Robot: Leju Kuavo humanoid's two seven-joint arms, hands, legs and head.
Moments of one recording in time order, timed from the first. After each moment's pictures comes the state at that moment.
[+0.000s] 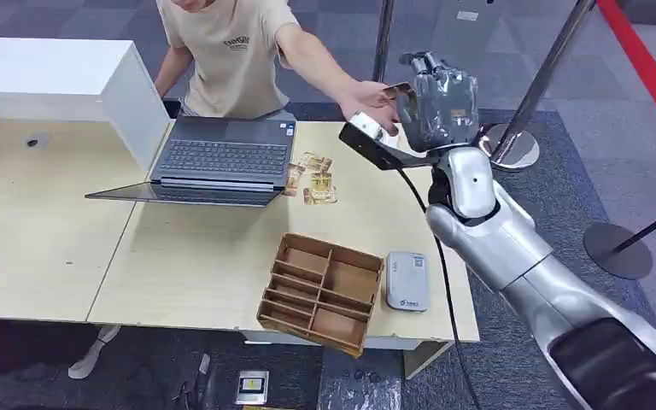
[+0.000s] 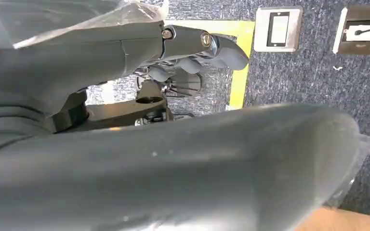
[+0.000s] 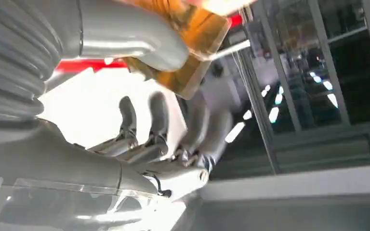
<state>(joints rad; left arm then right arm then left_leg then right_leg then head) -0.21 -0.01 -0.82 -0.21 0.81 0.24 -0.19 -0.92 -0.23 0.60 -0.94 1.21 -0.51 0.21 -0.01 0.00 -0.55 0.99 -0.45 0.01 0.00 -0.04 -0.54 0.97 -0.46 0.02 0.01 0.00</state>
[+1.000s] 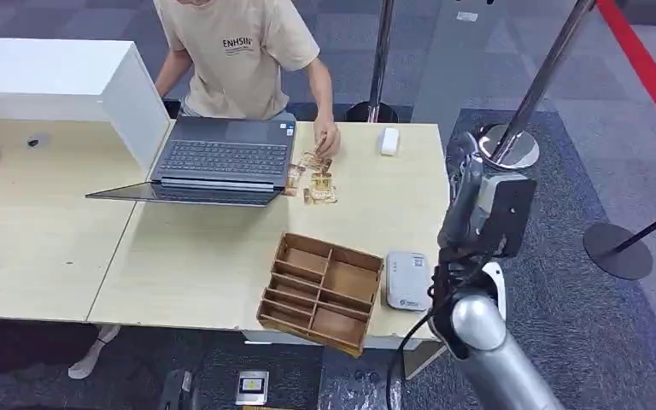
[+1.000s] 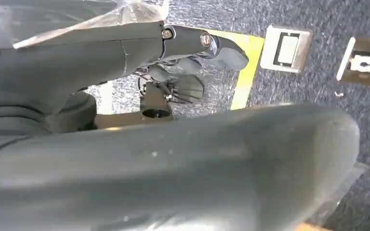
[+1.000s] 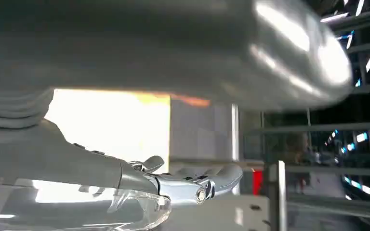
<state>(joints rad) -0.14 0.01 -0.79 -0.21 0.89 0.25 -0.28 -0.31 -0.15 0.32 -1.57 0.07 -0.65 -0.14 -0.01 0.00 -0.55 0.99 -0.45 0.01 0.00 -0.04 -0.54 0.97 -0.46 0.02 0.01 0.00</state>
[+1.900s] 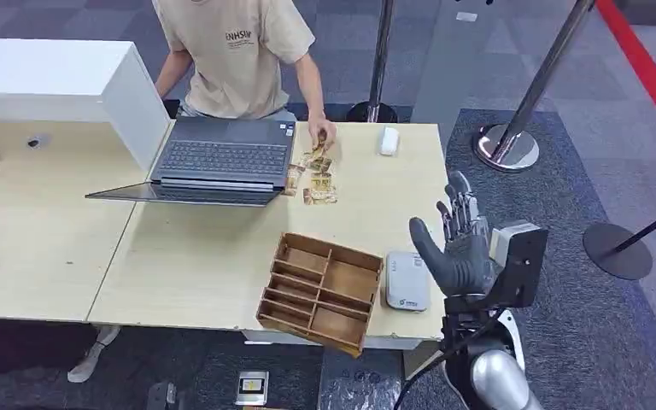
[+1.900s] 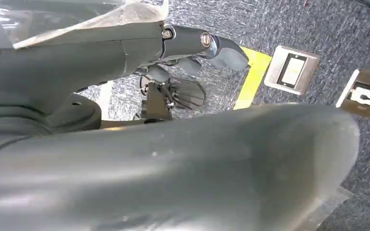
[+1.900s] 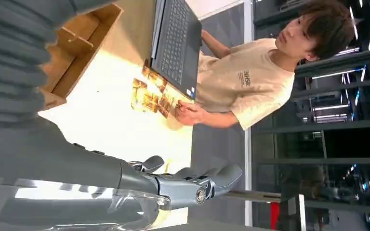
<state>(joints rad) -0.10 0.01 -0.71 -0.21 0.93 0.27 -0.32 -0.12 -0.19 0.30 -1.75 0.11 -0.54 -0.10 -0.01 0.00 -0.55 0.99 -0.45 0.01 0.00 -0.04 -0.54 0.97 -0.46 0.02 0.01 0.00</state>
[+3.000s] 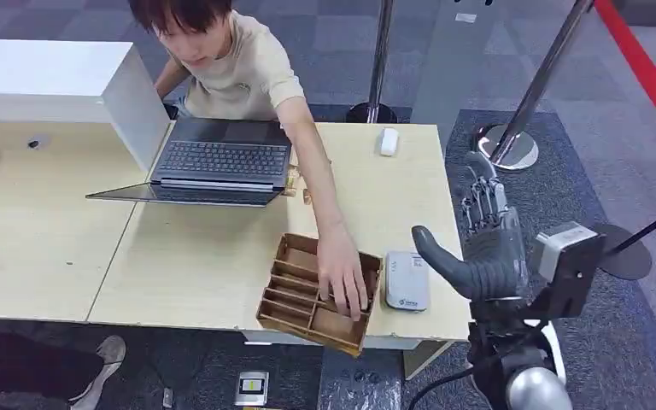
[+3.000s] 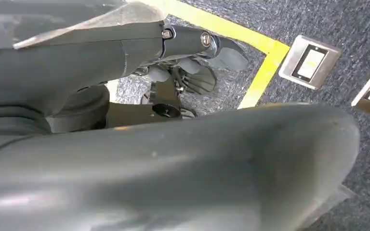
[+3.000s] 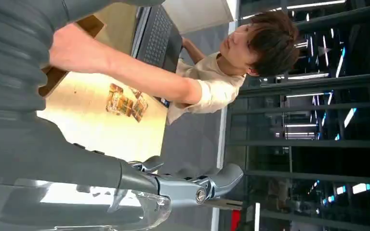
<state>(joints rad) -0.10 0.00 -0.66 -0.21 0.99 0.25 -0.28 -0.11 -0.26 0.28 -1.95 0.16 -0.48 -0.02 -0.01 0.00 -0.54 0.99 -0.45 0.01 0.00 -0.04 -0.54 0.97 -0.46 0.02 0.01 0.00</state>
